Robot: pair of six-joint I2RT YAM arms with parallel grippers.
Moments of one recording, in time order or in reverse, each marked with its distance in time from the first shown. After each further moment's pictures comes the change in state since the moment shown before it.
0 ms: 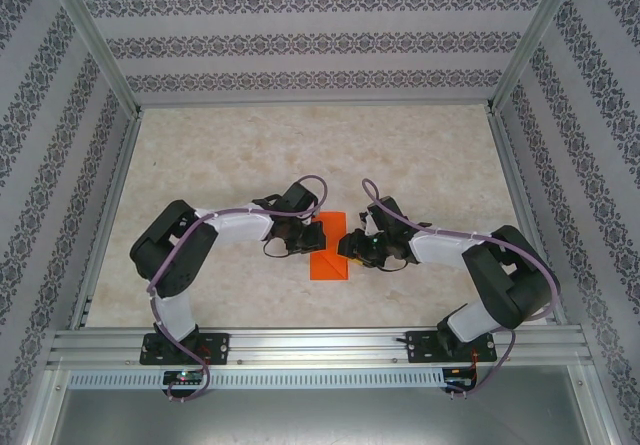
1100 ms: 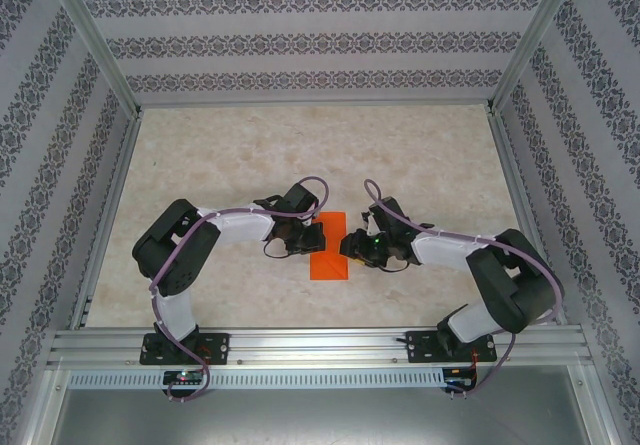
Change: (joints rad) left arm -0.002 0.008 0.000 0.000 -0.008 0.022; right arm -0.002 -0.035 -0.009 -0.024 0.036 -0.003
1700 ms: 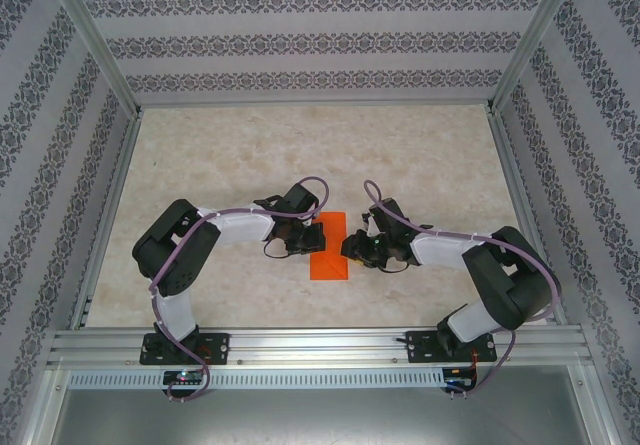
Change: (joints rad) left arm -0.001 0.000 0.000 0.000 -0.003 0.001; right arm 0.002 0.032 -0.016 0.051 -0.016 0.023
